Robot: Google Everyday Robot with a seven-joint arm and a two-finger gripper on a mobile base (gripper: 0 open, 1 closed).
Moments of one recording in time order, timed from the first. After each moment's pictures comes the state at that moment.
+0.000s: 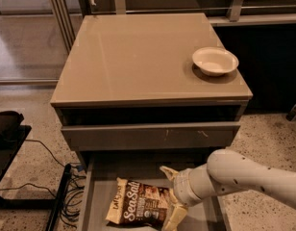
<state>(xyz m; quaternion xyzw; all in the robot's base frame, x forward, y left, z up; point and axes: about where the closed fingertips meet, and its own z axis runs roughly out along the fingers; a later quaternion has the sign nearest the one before) 0.392 -0.051 0.554 -0.66 0.67 0.23 0.26</state>
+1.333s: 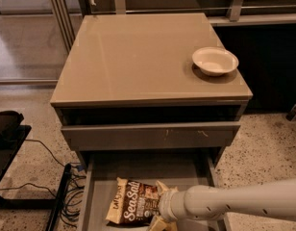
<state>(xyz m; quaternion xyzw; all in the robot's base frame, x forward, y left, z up) 0.412 -0.017 0.411 -0.59 0.73 0.18 0.30</state>
